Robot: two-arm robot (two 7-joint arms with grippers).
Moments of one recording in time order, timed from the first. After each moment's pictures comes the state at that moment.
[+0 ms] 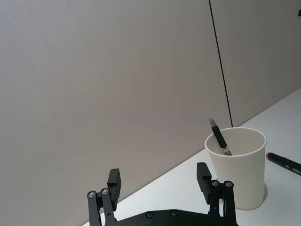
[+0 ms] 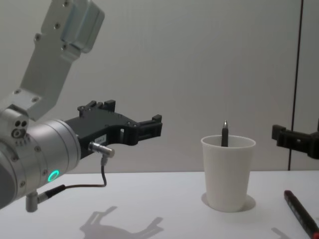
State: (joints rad) left arm -0.24 0.38 0.45 -1.63 -0.20 0.01 -0.01; right arm -0.01 0.34 -0.22 -1.77 0.29 0.04 0.07
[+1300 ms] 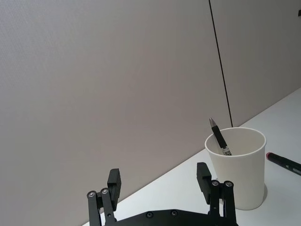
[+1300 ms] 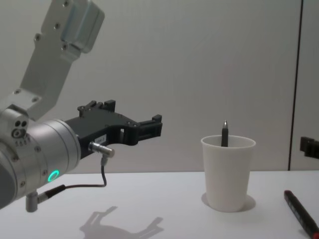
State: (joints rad) left arm -0.24 0.38 0.45 -1.63 -0.20 0.01 -0.01; right arm -0.08 0.36 -0.18 -1.85 0.36 0.16 -0.04
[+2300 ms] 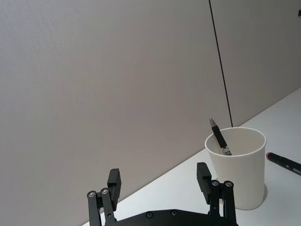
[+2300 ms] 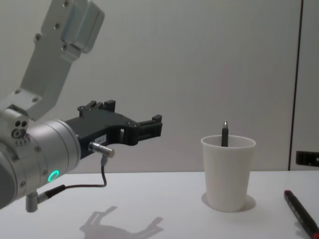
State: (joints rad) left arm -0.24 0.38 0.45 -1.63 -0.20 0.01 -0.01; right arm 0.01 0.26 -0.18 -1.85 0.42 0.46 -0.18
